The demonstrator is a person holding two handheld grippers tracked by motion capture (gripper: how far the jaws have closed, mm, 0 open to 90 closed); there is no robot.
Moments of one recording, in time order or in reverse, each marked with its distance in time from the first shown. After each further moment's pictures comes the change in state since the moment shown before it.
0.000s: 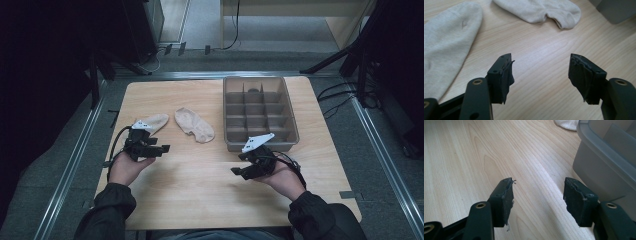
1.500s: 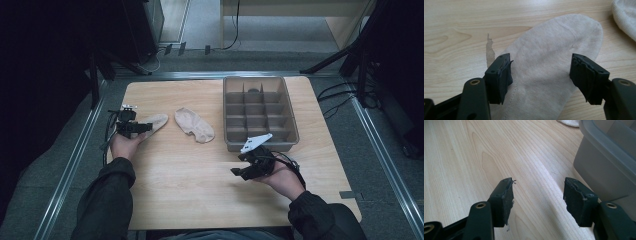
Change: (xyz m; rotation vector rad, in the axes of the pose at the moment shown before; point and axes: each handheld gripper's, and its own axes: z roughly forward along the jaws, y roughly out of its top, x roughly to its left) left arm 0.105 0.016 0.056 -0.013 0.268 -0.260; right arm -0.001 0.000 0.004 0.025 -0.003 -0.009
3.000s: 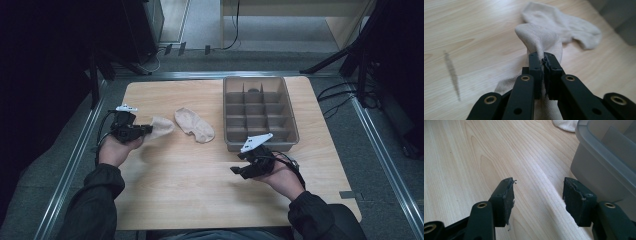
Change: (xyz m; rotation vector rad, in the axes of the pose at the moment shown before) left arm -0.042 -0.003 -0.089 -0.023 -0.257 0.227; right arm 0.000 0.002 -0.001 -0.023 -0.014 -0.009
